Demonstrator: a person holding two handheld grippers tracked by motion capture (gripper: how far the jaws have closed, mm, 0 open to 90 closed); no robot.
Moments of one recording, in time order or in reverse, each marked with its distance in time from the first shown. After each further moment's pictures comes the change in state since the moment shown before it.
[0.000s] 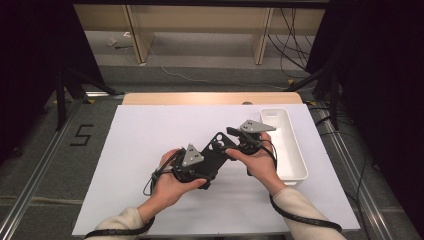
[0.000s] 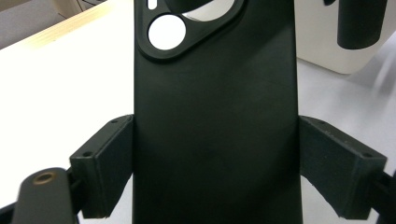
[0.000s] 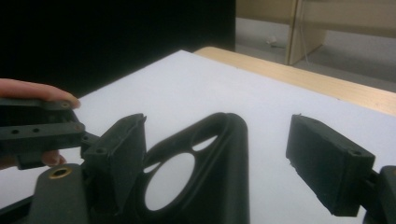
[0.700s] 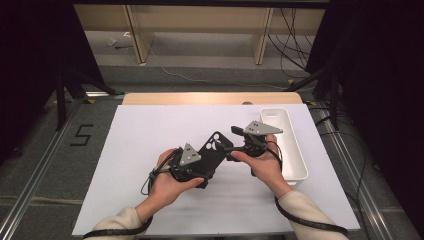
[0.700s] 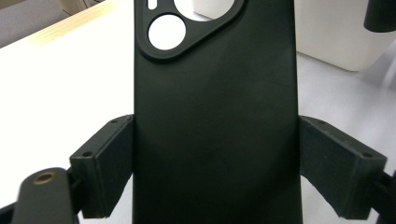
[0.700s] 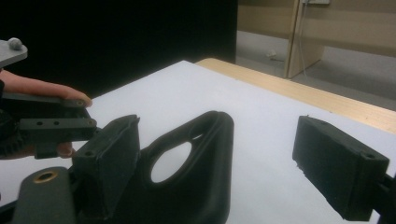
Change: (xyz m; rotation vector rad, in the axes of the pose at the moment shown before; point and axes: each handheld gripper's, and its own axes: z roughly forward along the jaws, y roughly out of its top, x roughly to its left) left arm 0.006 -0.002 -0.003 0.006 0.018 -0.001; right arm 0.000 0.001 -0.015 -0.051 0.011 -0.034
